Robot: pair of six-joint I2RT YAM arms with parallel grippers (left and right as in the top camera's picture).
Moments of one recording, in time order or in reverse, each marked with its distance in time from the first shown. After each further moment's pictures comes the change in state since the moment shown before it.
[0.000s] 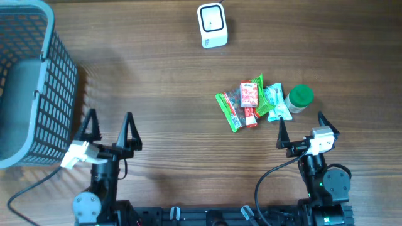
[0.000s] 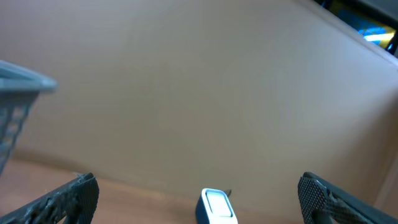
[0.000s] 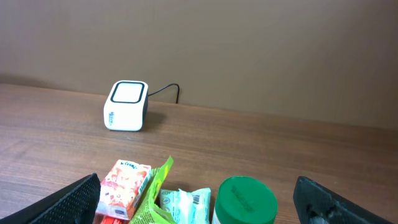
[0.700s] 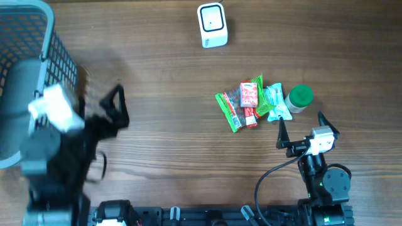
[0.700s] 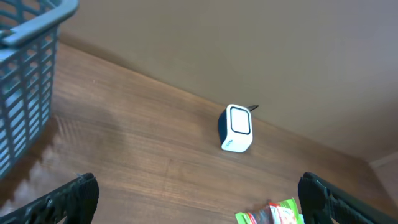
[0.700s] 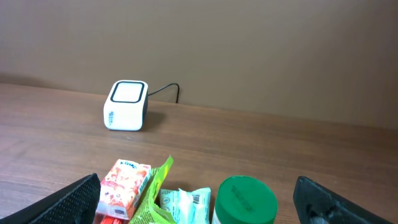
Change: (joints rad) left arm 0.000 0.591 0.905 -0.967 0.000 0.016; right arm 0.000 0.002 0.000 0.000 0.000 0.000
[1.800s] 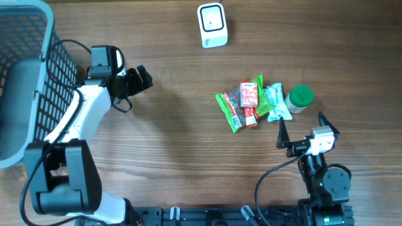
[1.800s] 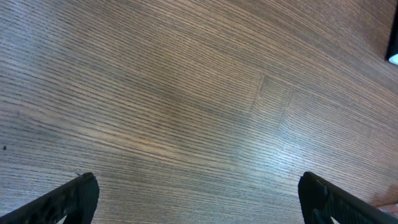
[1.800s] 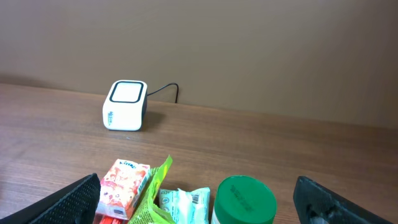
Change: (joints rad) left arm -0.007 1.091 0.112 0.183 0.056 0.000; right arm 0.000 0.000 0.000 0.000 0.003 0.000
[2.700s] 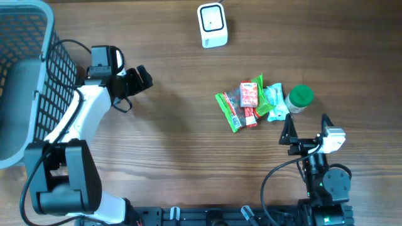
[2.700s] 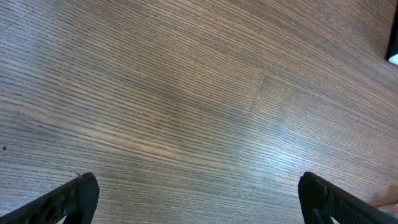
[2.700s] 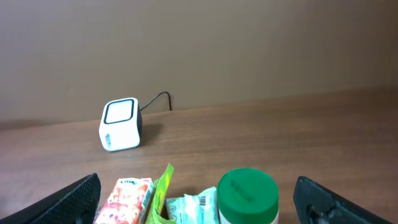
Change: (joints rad) left arm 0.000 0.000 0.000 0.000 0.000 0.000; right arm 0.000 0.000 0.000 0.005 0.078 0.207
